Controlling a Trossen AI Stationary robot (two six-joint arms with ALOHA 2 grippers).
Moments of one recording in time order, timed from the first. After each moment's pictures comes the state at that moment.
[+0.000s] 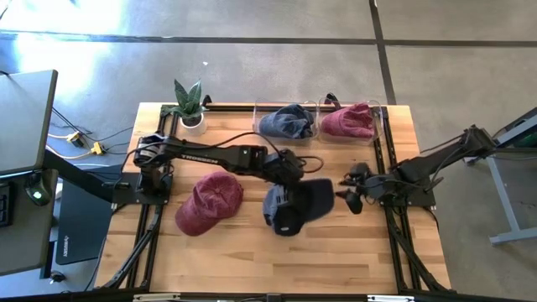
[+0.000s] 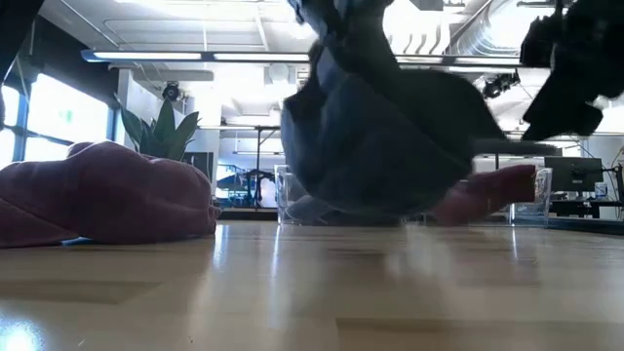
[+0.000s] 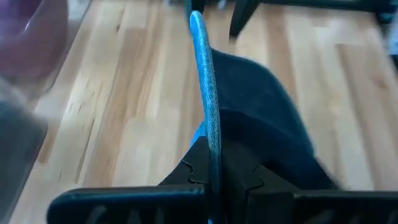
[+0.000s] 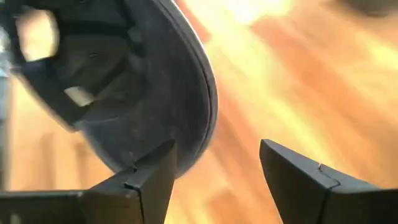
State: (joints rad) left arm -0.06 1.90 1.67 -0.50 -0.04 -0.10; right arm 0.40 0.68 0.43 -0.50 0.38 0.87
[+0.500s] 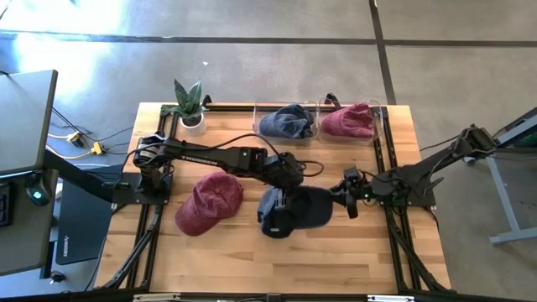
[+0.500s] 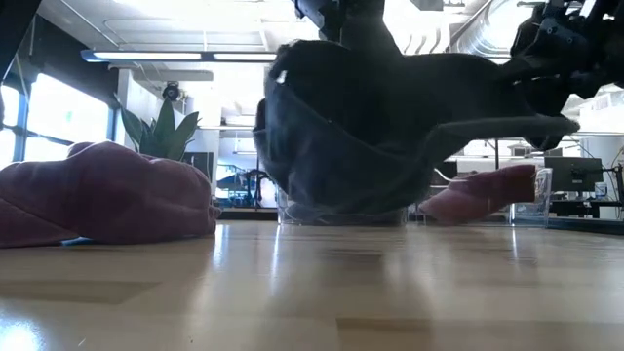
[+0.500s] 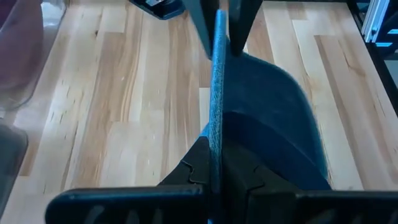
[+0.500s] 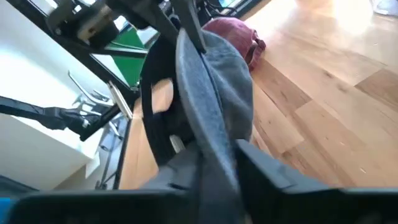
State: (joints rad) left arm -0.07 1.90 1.68 -0.50 0.00 -0.06; right arm 0.40 0.76 0.20 0.29 0.34 0.78
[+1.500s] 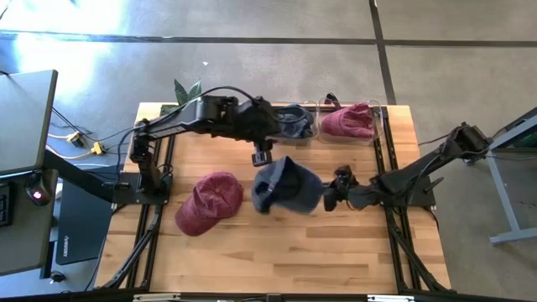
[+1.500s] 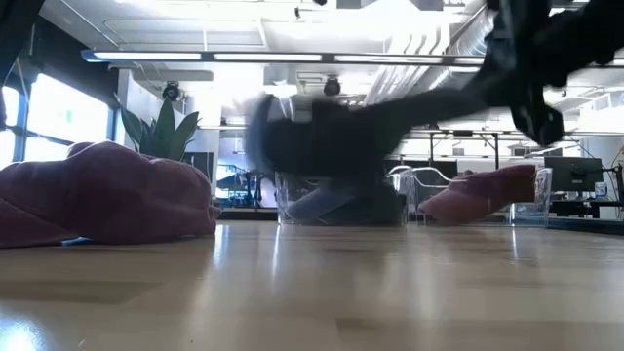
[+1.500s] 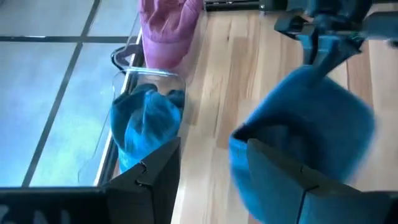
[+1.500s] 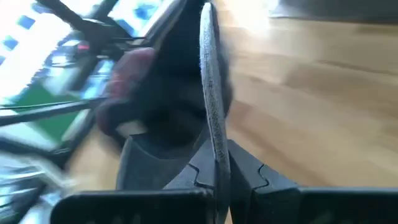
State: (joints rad) left arm 0.05 1.85 2.31 -1.28 -0.27 0.05; right arm 0.44 1.08 0.44 0.08 0.67 1.17
